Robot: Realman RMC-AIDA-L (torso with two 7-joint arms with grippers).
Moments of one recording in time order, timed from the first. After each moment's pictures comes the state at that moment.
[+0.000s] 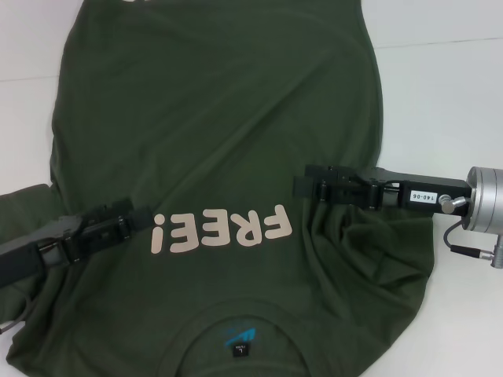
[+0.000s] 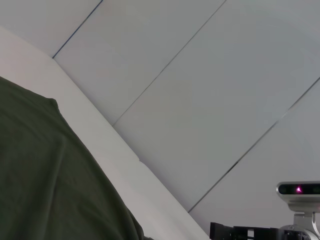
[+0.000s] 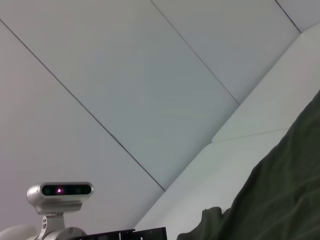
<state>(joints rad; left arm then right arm) -0.45 -2.12 0.38 0.56 2.07 1.76 -1.66 0.51 2.04 -0.66 -0.42 -1.85 -1.62 1.65</state>
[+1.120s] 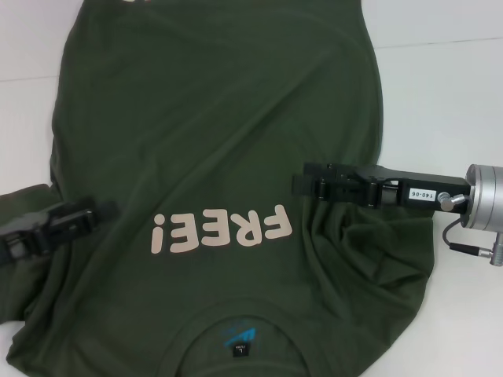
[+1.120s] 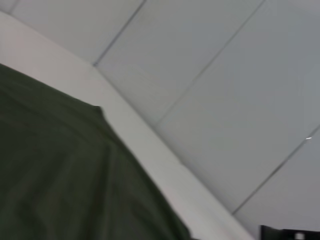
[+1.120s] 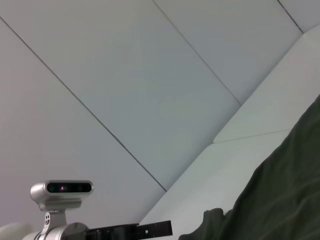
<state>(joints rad) -0.43 -2.09 0.37 0.61 2.08 1.70 -1.70 0.52 2.04 -0.66 -0.42 -1.85 -1.62 1.65</state>
